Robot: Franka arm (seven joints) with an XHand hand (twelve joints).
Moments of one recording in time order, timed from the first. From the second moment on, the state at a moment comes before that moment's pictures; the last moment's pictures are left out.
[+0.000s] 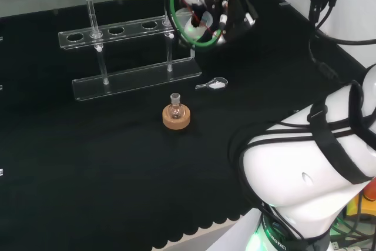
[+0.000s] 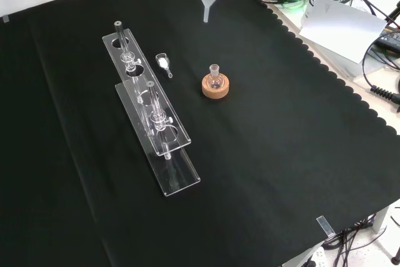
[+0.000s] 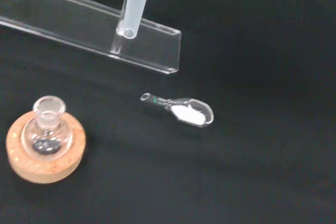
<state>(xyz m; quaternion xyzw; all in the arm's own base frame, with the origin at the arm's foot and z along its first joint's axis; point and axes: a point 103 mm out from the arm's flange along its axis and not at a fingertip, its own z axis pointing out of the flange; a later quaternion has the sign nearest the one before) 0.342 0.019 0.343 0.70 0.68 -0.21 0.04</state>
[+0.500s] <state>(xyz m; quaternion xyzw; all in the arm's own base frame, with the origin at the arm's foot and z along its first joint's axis) 0.336 0.043 0.303 0.69 0.70 -0.20 0.04</state>
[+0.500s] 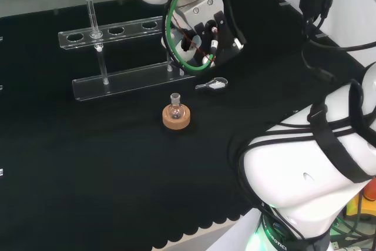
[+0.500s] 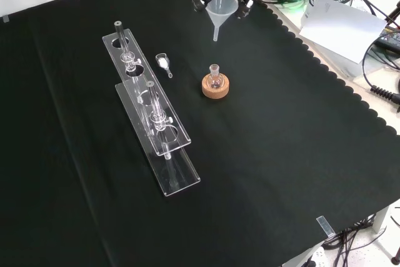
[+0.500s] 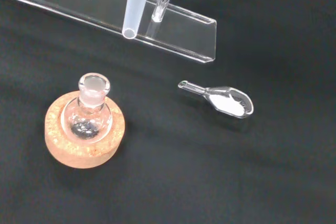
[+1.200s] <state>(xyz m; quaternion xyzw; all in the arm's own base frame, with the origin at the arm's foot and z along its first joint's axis) 0.344 0.052 0.266 0.67 0.71 -0.21 0.02</state>
